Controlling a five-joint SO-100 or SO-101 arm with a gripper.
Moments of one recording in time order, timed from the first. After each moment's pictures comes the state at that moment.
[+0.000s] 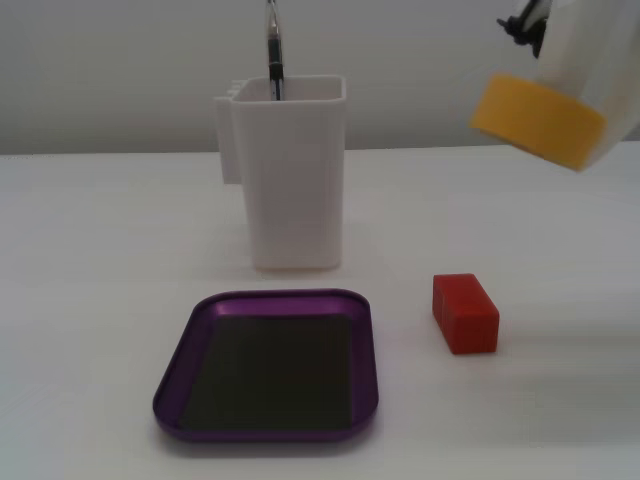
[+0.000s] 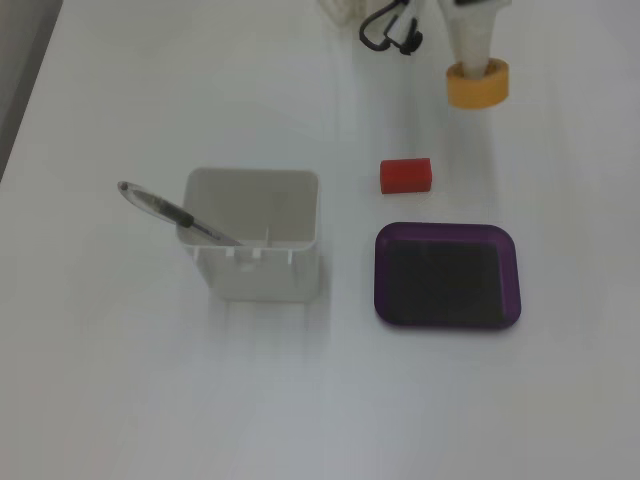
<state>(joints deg) -18.6 121.8 105.9 67.5 -0.6</state>
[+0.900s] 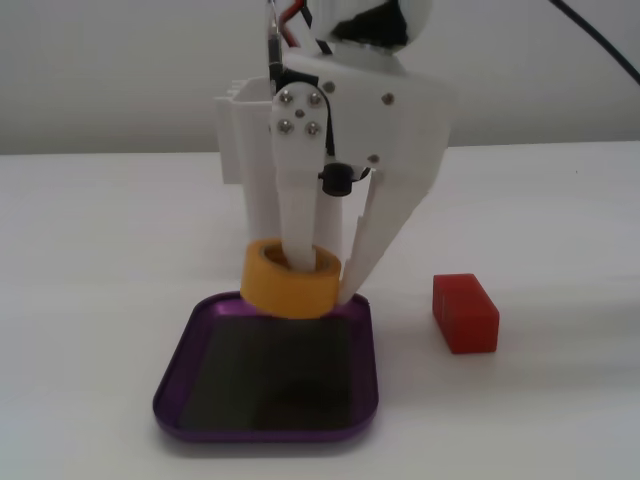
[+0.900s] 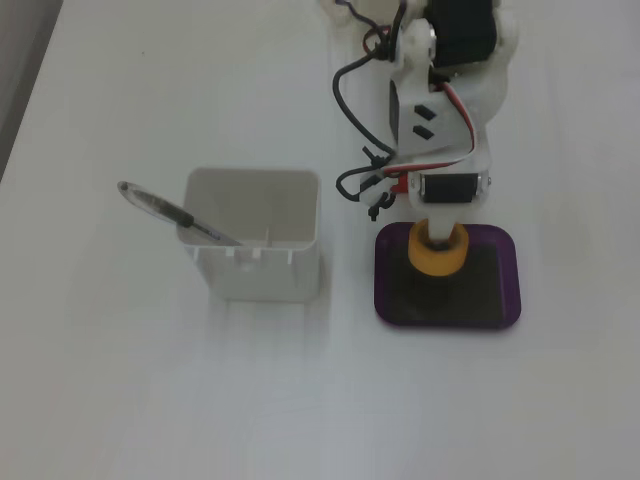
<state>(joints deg) -7.9 65.2 61.6 67.4 3.1</state>
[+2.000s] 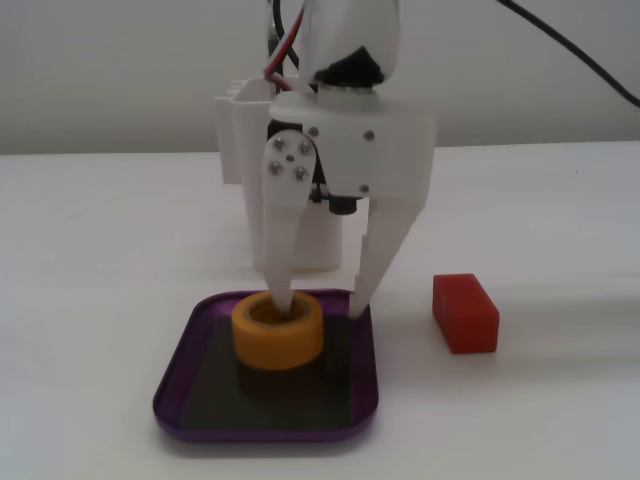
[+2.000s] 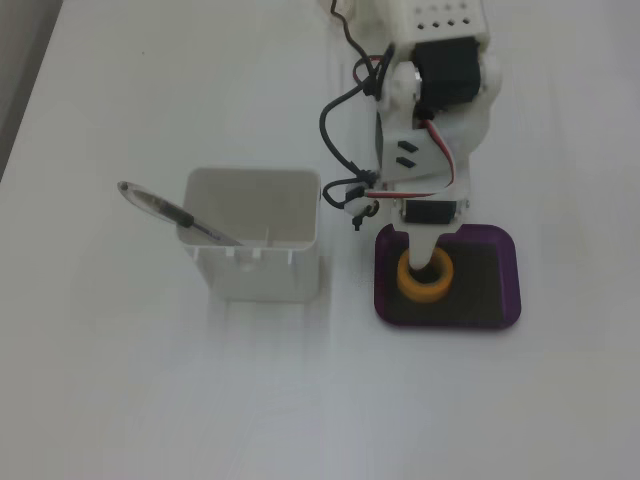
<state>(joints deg) -5.2 57.0 51.8 76.5 2.6</state>
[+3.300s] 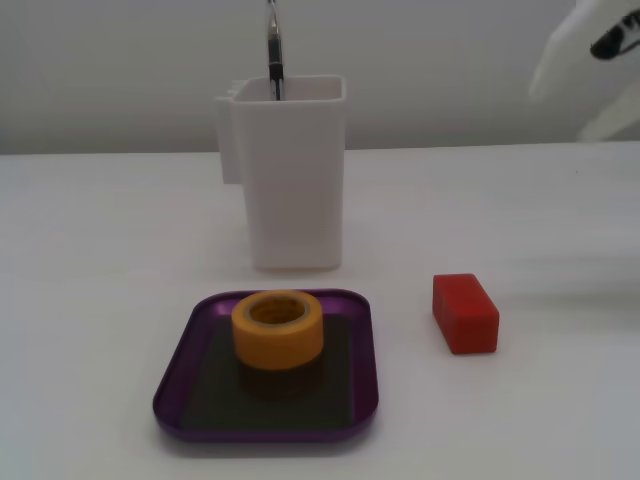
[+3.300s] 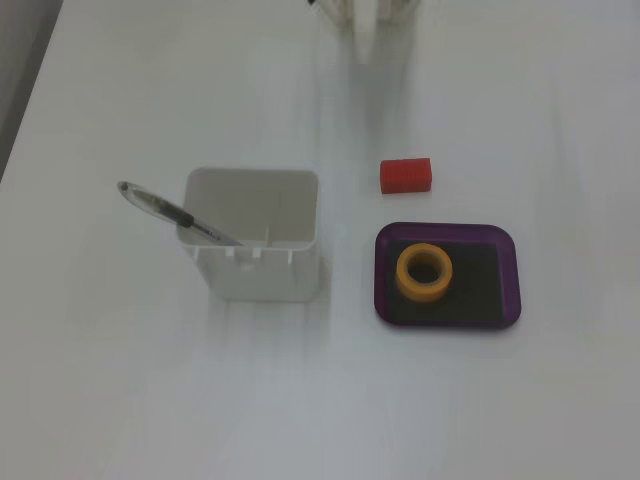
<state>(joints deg) 5.4 171.7 143.5 69.3 -8.0</state>
